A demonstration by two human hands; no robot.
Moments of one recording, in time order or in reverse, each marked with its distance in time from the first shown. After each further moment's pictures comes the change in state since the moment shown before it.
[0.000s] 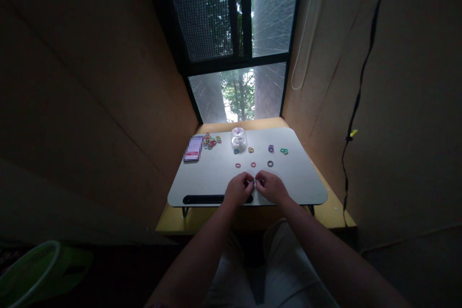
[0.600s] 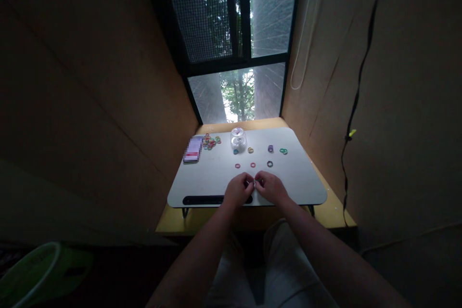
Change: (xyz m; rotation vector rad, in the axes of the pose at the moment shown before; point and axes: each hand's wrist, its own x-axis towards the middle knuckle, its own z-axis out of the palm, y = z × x) left_hand 0.000 0.001 0.000 0.009 0.000 0.002; right_hand 0.000 0.000 0.001 -0.047 -0.010 0.009
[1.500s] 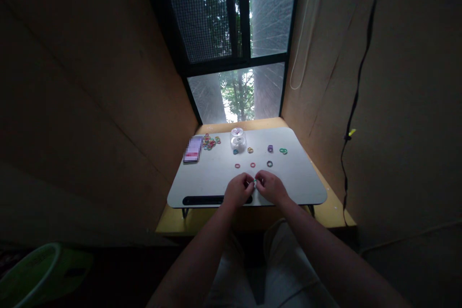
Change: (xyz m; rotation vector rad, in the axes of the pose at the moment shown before) left_hand 0.000 -0.003 0.002 0.014 0.006 0.013; right_hand 0.000 0.000 -0.001 0.046 0.033 -0.004
